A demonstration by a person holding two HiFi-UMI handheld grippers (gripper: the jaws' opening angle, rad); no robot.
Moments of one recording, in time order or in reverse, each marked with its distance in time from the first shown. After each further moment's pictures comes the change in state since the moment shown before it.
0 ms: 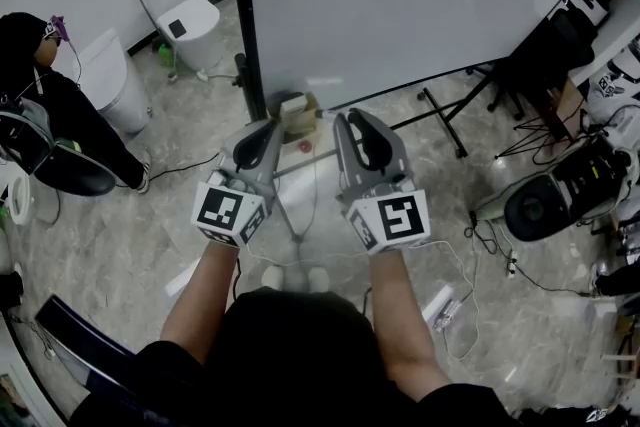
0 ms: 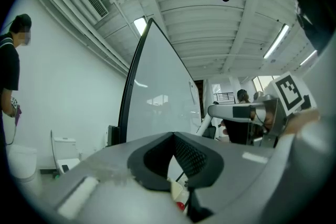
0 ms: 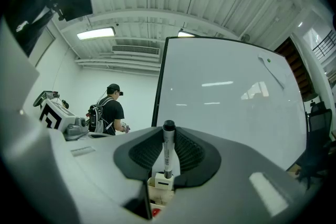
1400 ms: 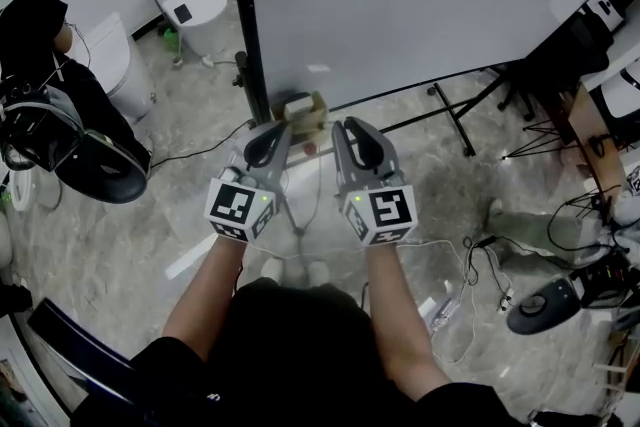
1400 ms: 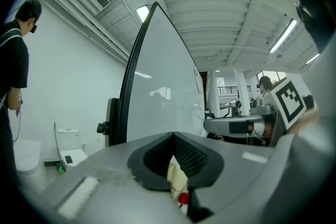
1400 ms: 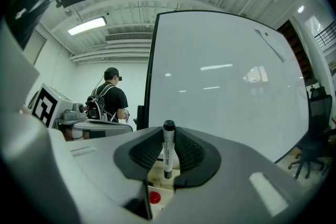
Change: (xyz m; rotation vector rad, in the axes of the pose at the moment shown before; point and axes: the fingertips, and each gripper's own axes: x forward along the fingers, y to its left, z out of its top) left arm 0.030 0.017 -0.053 -0.023 0.094 0.029; right arm 0.031 -0.020 -0.090 0.074 0.155 0.009
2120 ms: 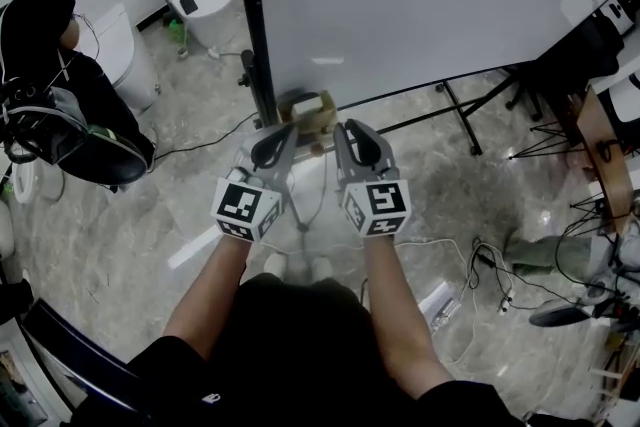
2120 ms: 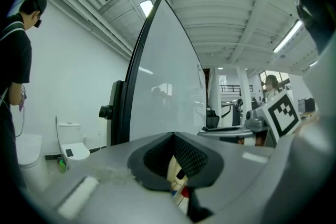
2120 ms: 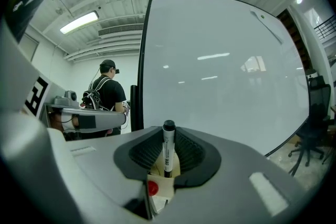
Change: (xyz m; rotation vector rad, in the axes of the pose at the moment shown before) left arm 0.009 0.012 -0.026 -0.032 0.044 0.009; right arm 0.029 -0.010 -0.057 0.055 0.097 -0.008
